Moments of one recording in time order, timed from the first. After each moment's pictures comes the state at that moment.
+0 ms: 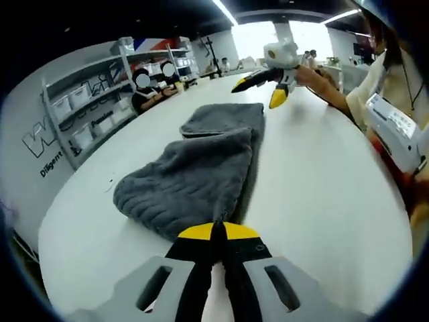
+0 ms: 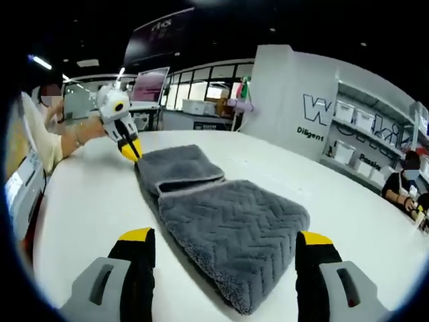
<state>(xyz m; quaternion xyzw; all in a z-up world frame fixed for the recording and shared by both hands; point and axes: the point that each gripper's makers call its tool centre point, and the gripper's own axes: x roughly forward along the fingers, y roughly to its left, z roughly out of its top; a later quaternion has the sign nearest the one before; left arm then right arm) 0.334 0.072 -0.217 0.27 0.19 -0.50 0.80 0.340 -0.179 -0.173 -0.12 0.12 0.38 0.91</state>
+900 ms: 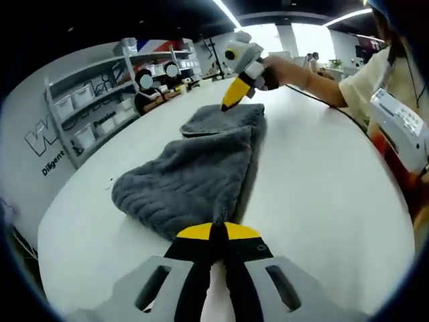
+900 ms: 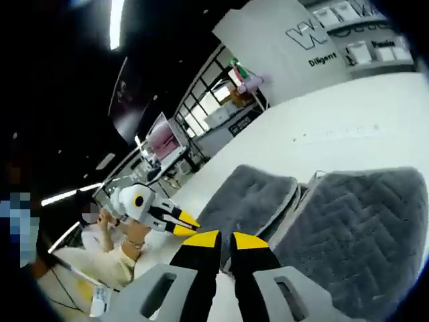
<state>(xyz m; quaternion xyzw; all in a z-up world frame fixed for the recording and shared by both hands) 0.333 0.073 -0.221 0.27 0.19 -0.49 0.81 0.361 -0.064 -0.172 0.20 0.33 0.48 0.79</state>
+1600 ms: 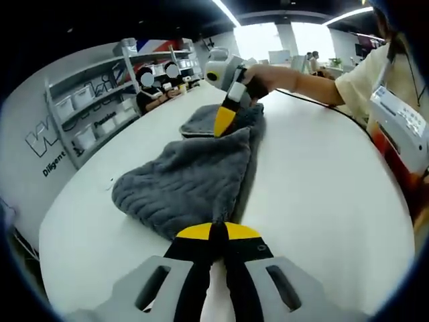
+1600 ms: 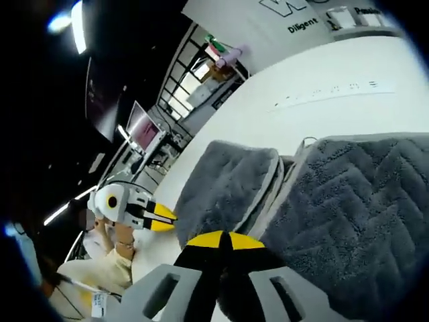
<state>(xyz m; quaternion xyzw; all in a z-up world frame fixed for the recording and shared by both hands) 0.329 0.072 -0.220 0.27 0.19 -0.49 0.81 0.370 -0.063 -0.212 0.19 0.41 0.45 0.77</state>
